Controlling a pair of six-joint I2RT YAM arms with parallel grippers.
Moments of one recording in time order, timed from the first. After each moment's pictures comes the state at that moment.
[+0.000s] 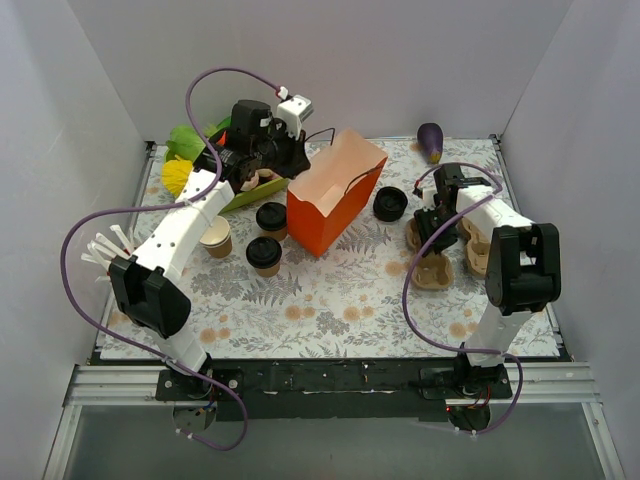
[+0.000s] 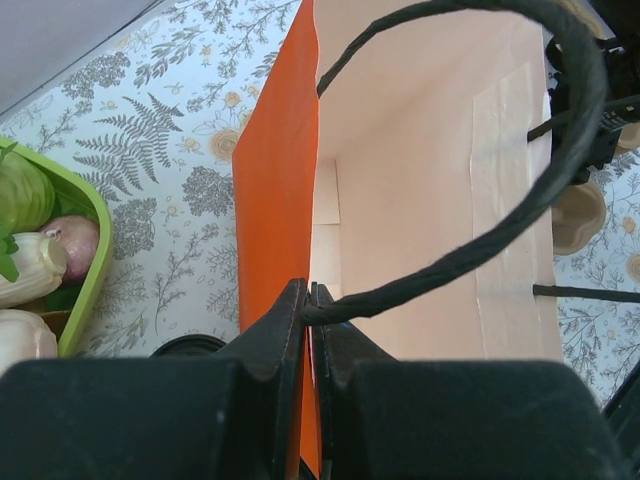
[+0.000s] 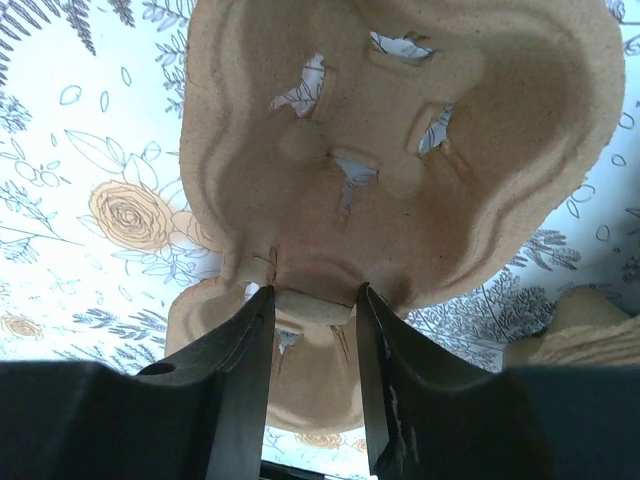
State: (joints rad) left arm -0.45 1.69 1.79 -0.60 0.35 0.04; right arm 0.13 1.78 1.28 -0.87 -0.14 -0.16
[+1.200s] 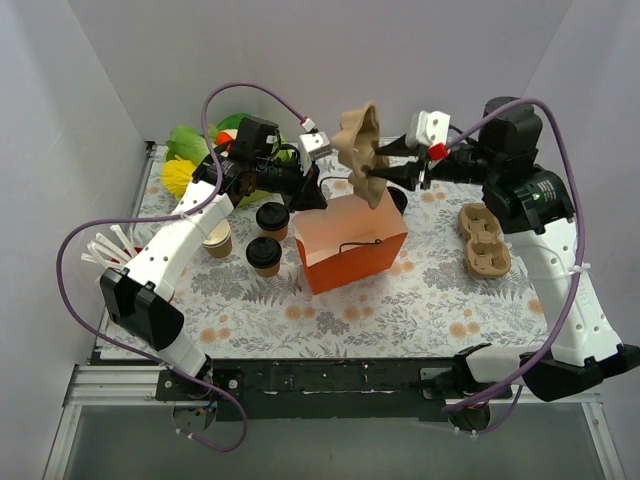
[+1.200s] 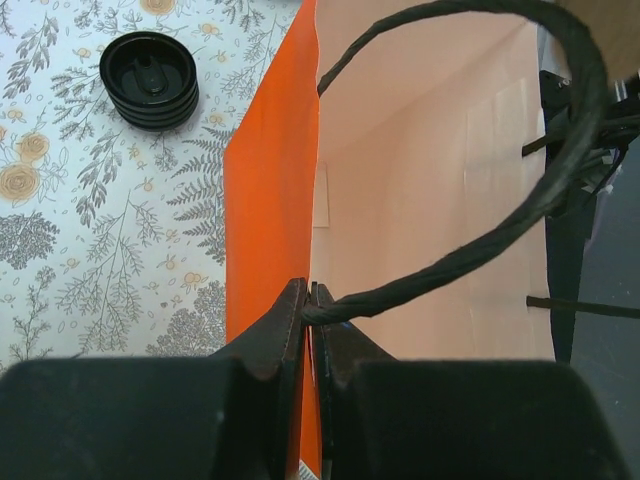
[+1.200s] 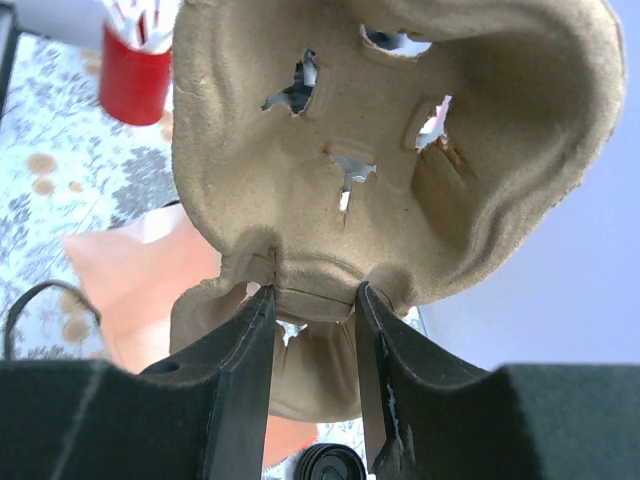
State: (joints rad) left arm -0.51 1.60 1.72 -0.79 0.74 0.31; right arm 0.40 1.29 1.79 -0.66 -0.90 -0.61
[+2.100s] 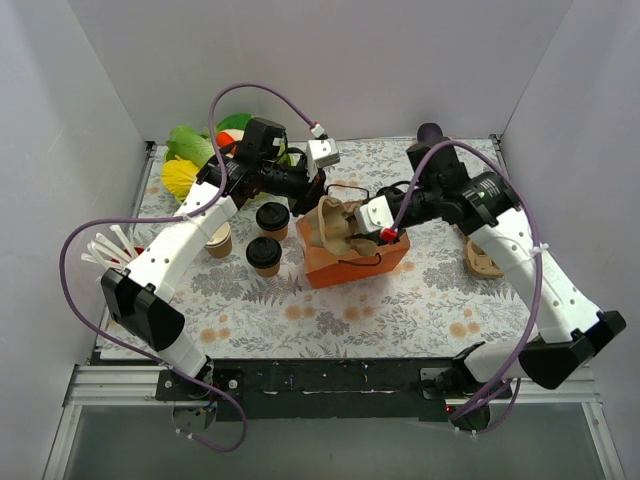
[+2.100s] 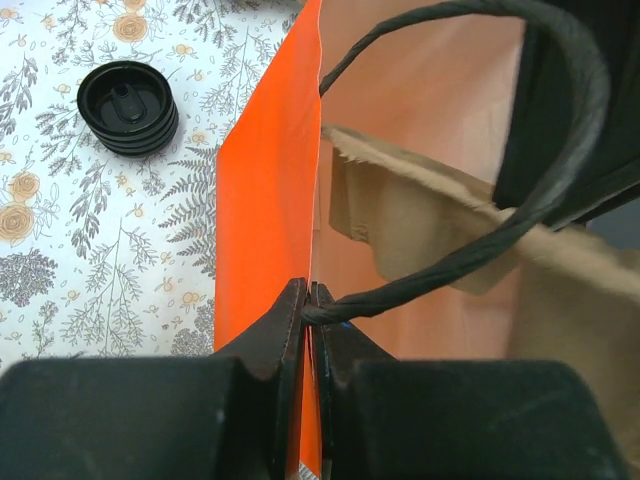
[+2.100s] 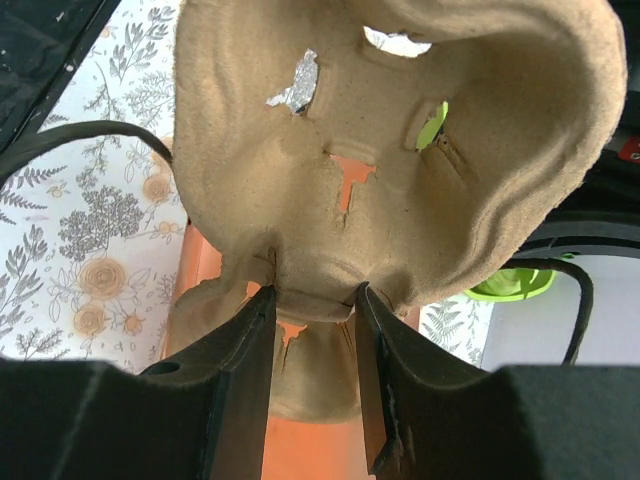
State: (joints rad) left arm -0.56 1.60 1.74 -0.82 0.77 0.39; right arm 0.61 1.32 1.61 -1.05 -0.88 -1.31
